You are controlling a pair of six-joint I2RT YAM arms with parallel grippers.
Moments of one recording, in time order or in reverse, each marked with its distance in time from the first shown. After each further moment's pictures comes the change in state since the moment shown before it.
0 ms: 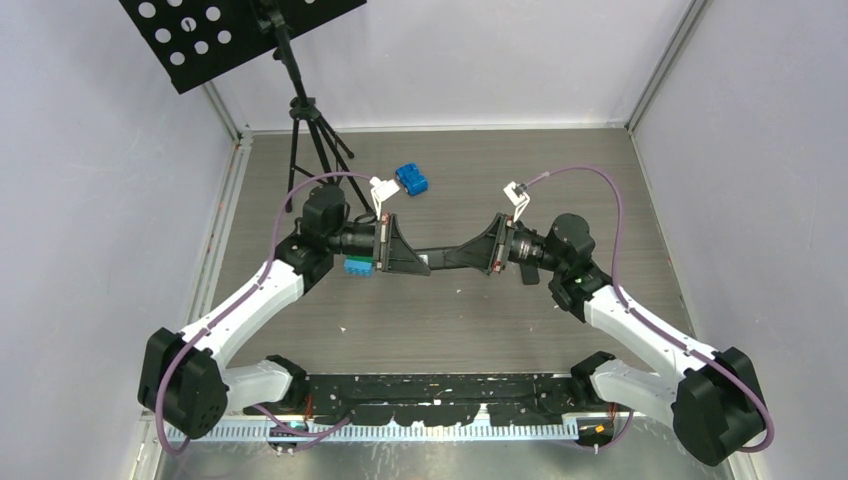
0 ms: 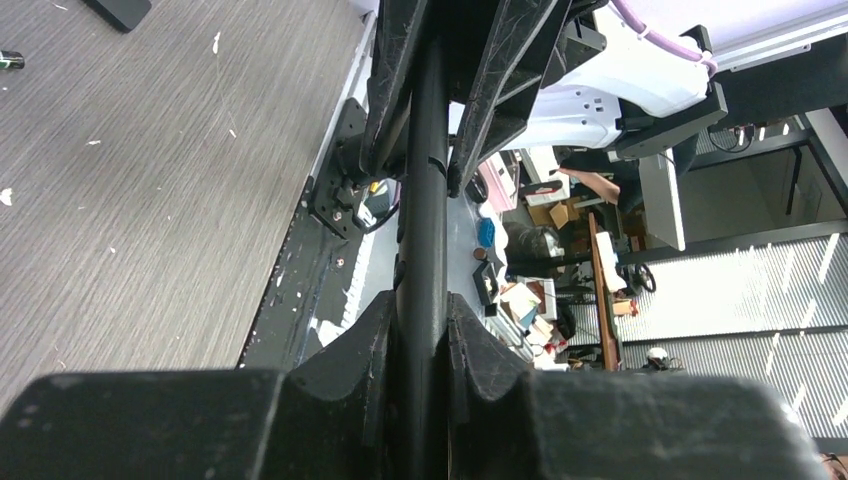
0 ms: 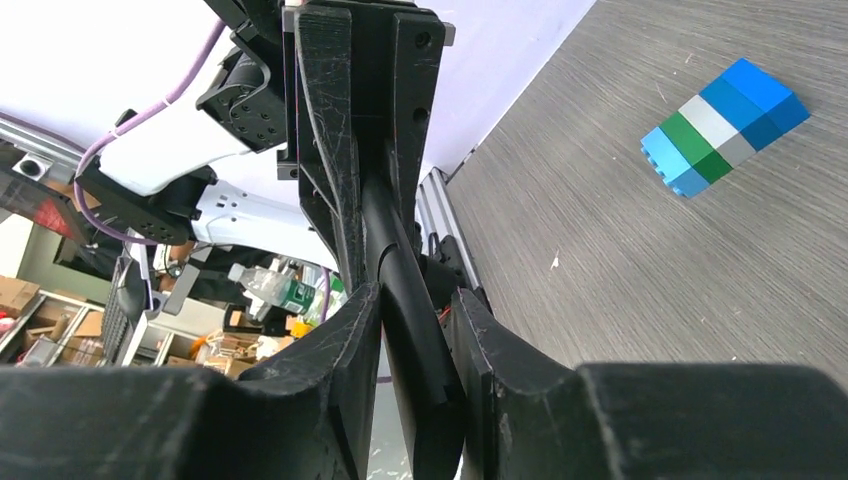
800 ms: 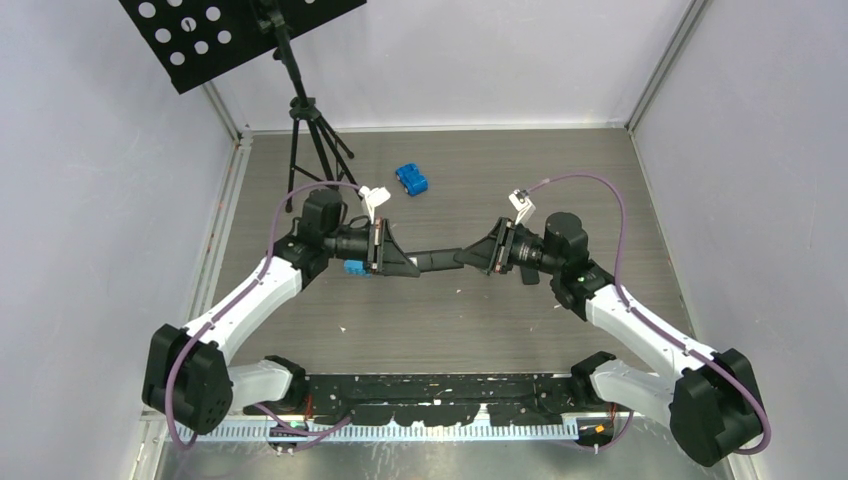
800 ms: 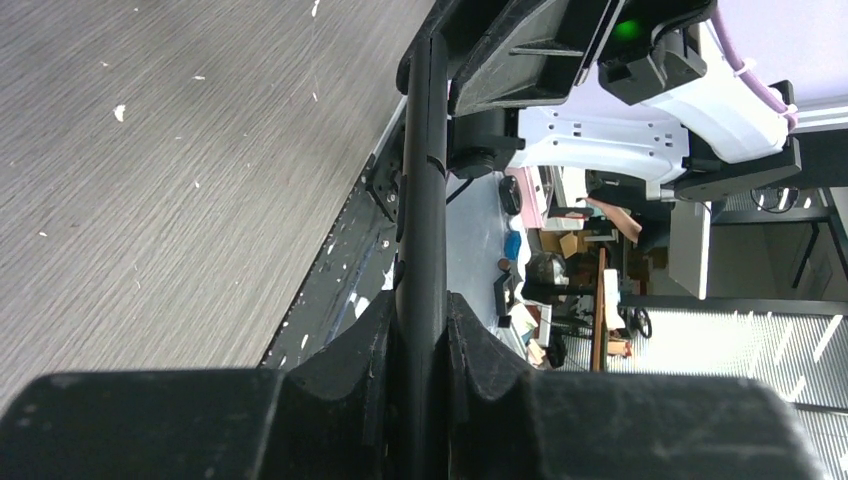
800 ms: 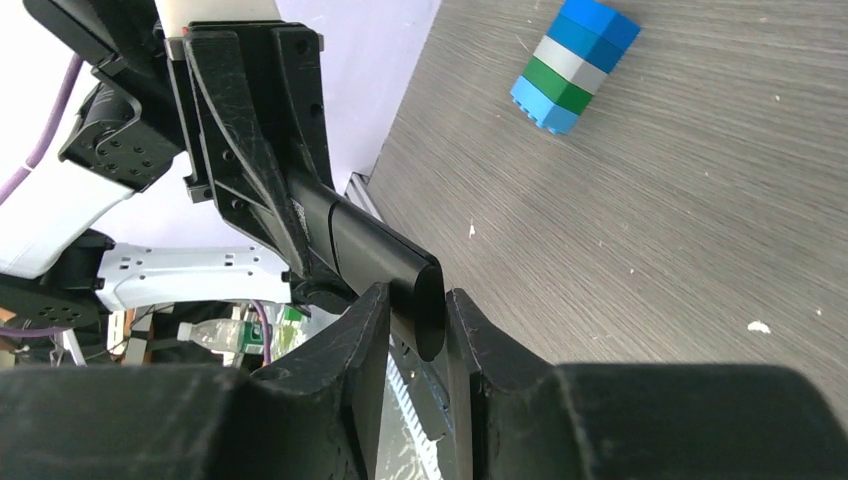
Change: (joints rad) left arm 0.073 0.019 -0.020 -0.192 -0.049 0.103; right arm -0.035 0.006 -0.018 -0.205 0.114 -0.035
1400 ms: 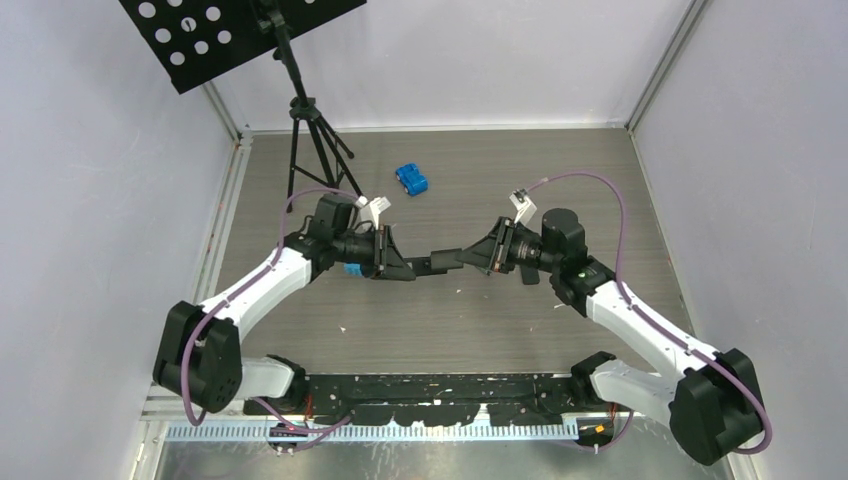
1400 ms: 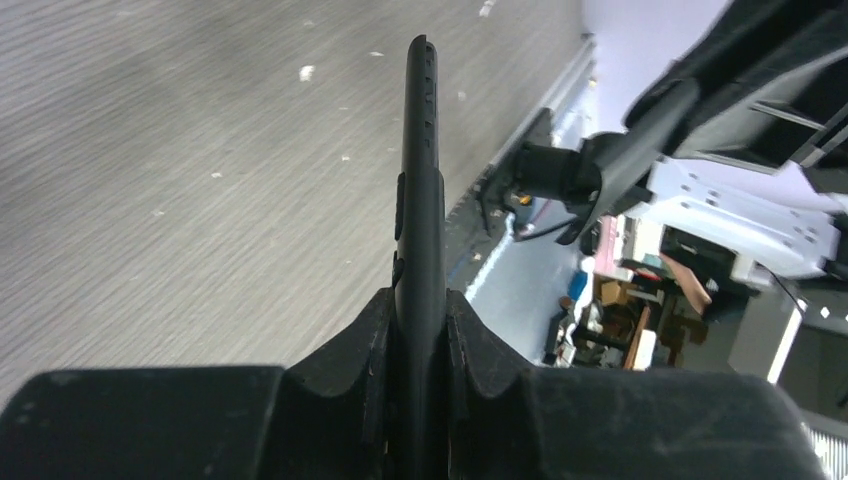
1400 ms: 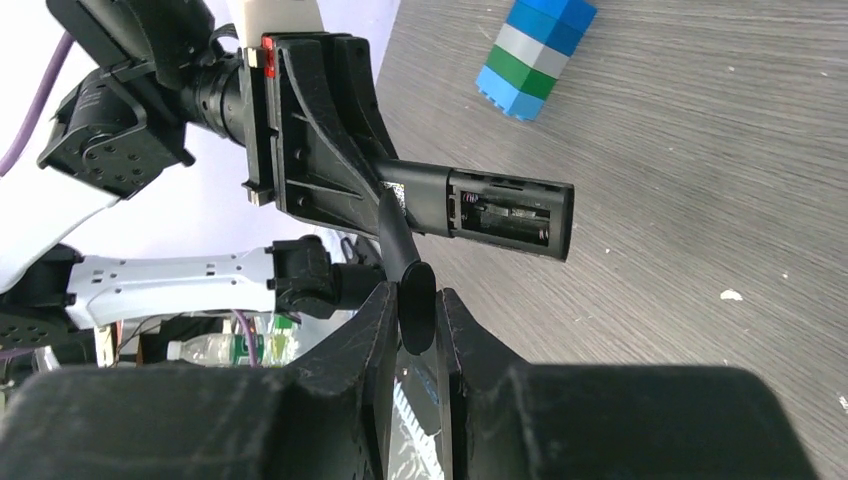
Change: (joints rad) left arm 0.004 0.103 0.011 -0.148 -0.192 0.088; right arm 0.000 -0.001 0.058 -0.178 0.046 -0.034
